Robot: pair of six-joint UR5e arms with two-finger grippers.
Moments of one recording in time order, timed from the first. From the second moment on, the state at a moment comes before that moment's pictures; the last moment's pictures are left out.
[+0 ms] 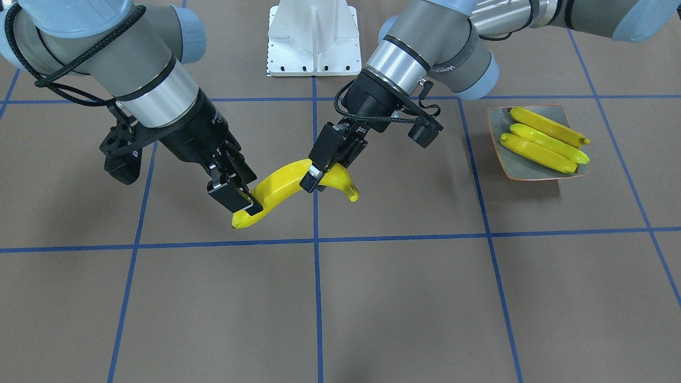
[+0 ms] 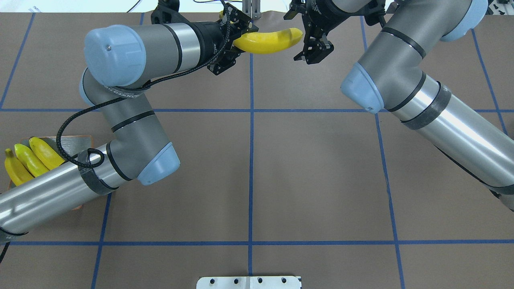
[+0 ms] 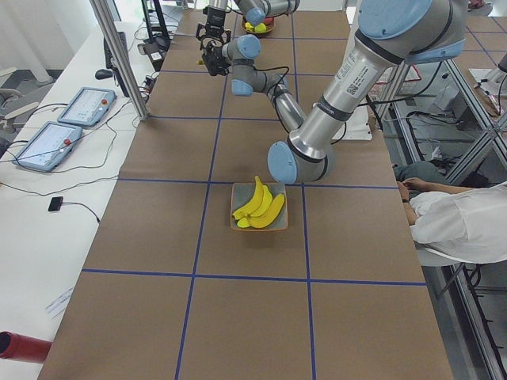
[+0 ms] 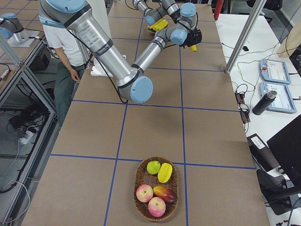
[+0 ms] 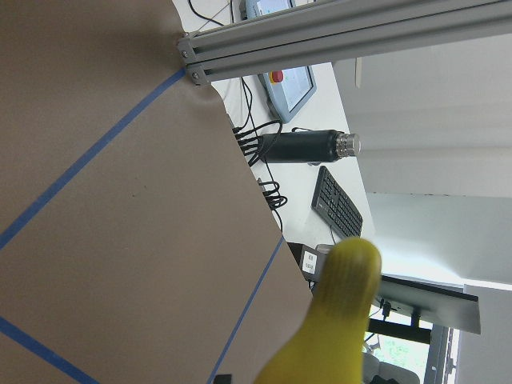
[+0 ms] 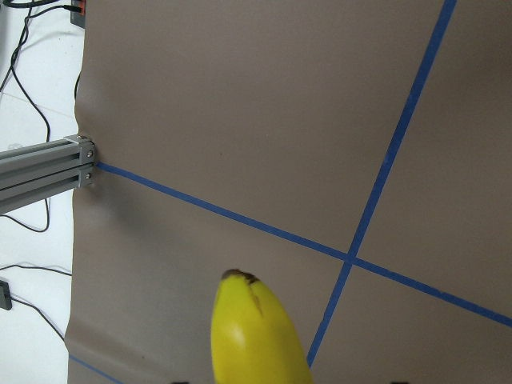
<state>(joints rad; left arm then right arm) -0.69 -2.31 -1.61 -2.41 -1.60 -2.13 0.92 -0.80 1.64 -1.33 2.17 2.39</state>
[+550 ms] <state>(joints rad) -0.69 -2.24 -1.69 -2.41 -1.61 -2.08 0.97 -0.87 1.69 -1.31 2.17 2.32</state>
